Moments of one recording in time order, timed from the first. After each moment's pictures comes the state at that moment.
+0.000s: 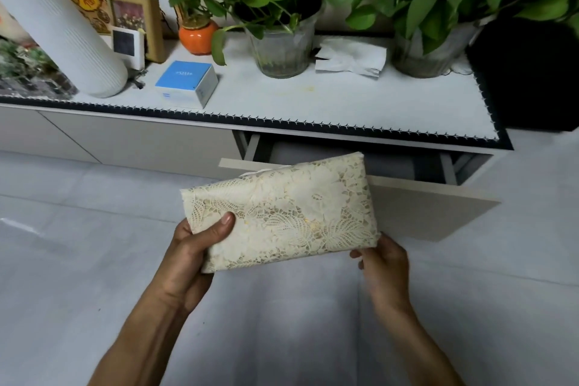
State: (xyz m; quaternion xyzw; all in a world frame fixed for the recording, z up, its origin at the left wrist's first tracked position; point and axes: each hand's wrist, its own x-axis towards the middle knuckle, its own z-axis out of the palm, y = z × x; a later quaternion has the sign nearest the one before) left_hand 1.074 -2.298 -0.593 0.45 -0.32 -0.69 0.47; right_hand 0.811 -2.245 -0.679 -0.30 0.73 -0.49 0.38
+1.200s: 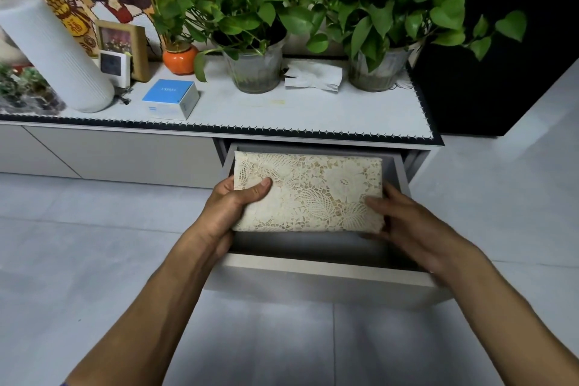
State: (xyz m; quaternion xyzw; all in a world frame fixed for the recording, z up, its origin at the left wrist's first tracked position) left_hand 1.005 -2.313 -0.558 0.45 -0.38 -0.70 0.40; right_hand 0.727 -2.227 -0.562 -0.35 0.54 -0.43 0.63
